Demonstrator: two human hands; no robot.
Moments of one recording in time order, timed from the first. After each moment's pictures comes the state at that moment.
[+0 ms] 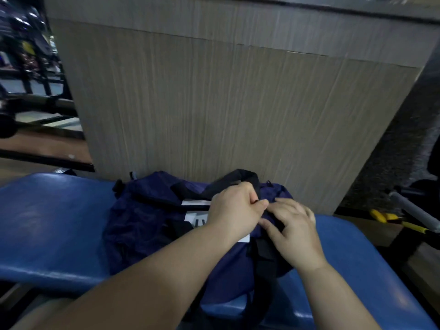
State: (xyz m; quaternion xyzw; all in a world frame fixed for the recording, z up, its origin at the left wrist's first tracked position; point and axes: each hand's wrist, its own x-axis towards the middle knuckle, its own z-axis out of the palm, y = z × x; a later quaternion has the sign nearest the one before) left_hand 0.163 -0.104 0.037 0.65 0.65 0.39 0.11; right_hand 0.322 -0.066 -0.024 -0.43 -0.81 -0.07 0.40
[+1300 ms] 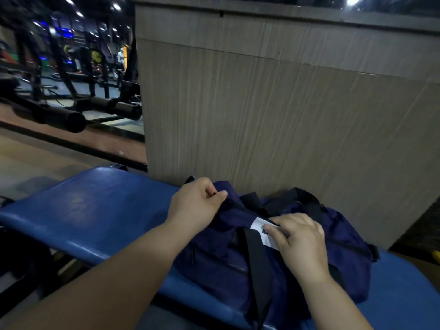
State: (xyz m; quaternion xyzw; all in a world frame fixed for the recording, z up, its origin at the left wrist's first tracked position) left_hand 0.006 -0.142 0.032 0.50 0.72 0.47 0.09; right_hand 0.230 -0.068 -0.024 -0.43 -0.81 -0.05 0.40
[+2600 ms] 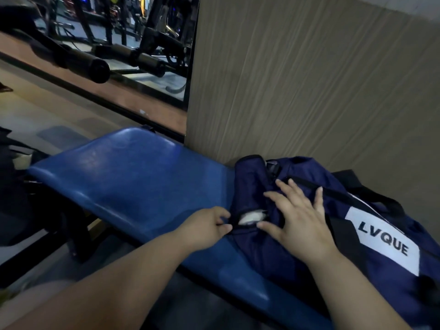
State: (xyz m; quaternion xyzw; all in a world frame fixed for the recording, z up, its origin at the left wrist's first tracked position) left_hand -0.113 -0.147 -0.104 0.56 0.70 0.31 0.32; right_hand 0.095 -0.064 -0.040 -0.36 -0.91 -0.11 0.17
